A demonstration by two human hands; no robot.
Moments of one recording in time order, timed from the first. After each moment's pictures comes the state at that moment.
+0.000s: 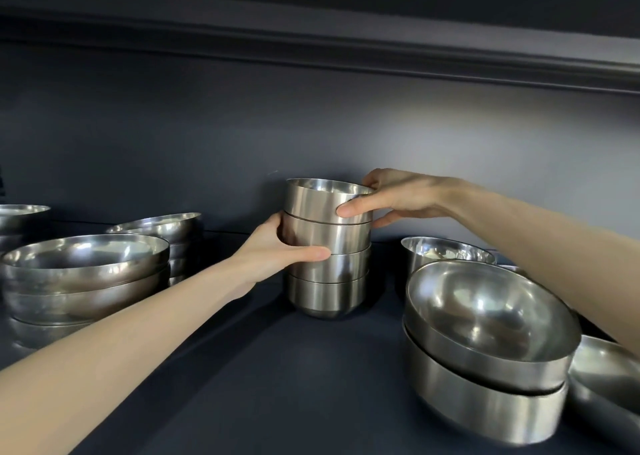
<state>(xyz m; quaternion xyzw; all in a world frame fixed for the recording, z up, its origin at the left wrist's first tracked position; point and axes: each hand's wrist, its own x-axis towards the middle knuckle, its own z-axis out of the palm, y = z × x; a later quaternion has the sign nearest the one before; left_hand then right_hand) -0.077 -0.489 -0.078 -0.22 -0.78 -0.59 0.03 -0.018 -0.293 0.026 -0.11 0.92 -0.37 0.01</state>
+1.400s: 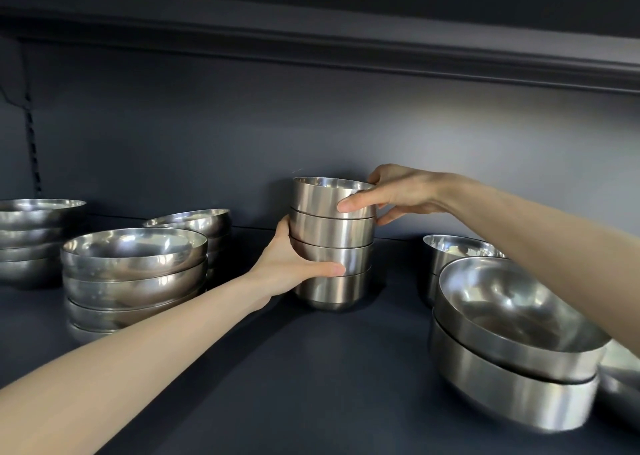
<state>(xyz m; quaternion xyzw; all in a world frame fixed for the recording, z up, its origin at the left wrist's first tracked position) -0.073 -0.505 -0.101 -0.20 -0.77 -0.60 0.05 -0.030 -0.323 0.027 -0.11 0.93 -0.34 0.01</state>
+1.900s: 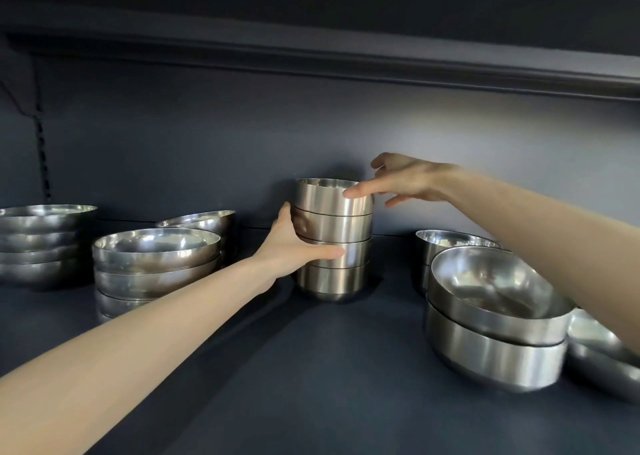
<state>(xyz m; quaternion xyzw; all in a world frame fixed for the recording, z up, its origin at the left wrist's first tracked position) -0.060 -0.512 -0.080 -0.20 -0.80 -0.56 0.06 -0.012 -0.329 0.036 -0.03 0.94 -0.33 -0.08</state>
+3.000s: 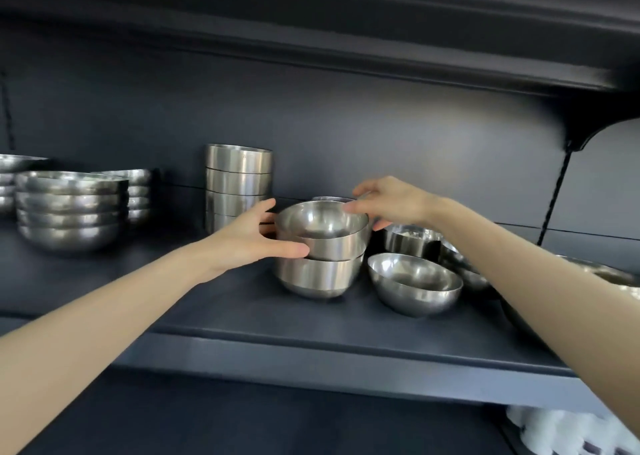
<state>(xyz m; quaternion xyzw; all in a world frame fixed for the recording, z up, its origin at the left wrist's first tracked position) 0.108 -0.400 -0.088 -0.22 -0.82 -0.53 0.00 0.116 -0.173 -0.019 -0.09 0.95 -0.30 -0.08</state>
